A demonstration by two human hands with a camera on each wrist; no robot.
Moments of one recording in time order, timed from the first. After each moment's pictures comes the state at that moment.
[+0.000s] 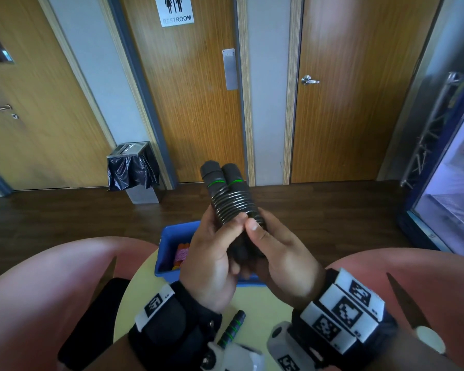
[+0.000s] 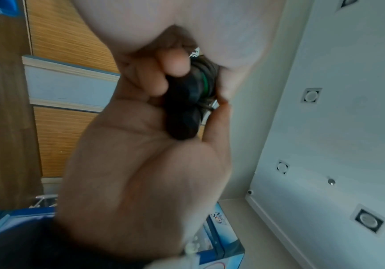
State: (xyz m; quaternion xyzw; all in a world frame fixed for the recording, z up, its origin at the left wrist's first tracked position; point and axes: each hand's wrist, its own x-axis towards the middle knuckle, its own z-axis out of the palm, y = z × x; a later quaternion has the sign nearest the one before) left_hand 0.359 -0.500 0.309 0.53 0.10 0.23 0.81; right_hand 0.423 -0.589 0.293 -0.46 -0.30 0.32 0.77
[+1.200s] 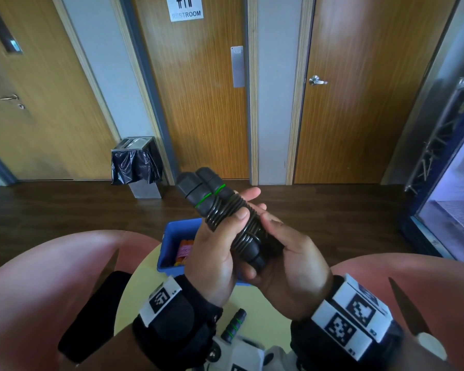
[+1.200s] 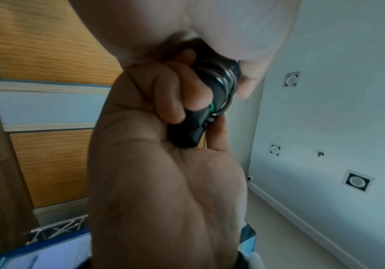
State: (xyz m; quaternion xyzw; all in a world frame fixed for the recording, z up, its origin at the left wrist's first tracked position) left_hand 0.356 -0.493 0.309 0.55 0.05 0.27 0.79; right_hand 0.415 -0.591 0.300 -0.36 -0.24 0.43 0.79
